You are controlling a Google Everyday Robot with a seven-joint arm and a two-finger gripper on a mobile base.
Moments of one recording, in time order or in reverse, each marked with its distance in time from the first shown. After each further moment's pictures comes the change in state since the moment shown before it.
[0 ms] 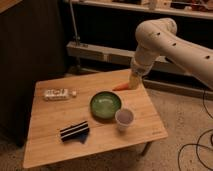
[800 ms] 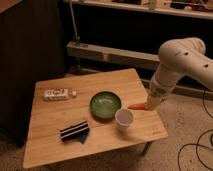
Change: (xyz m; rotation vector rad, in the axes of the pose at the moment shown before) arm 0.079 0.065 0.028 -0.091 0.015 0.166
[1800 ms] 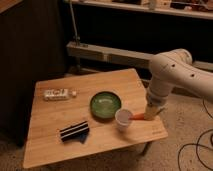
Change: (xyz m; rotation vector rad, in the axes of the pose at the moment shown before) arm 0.012 0.011 0.034 -0.035 0.123 0.033
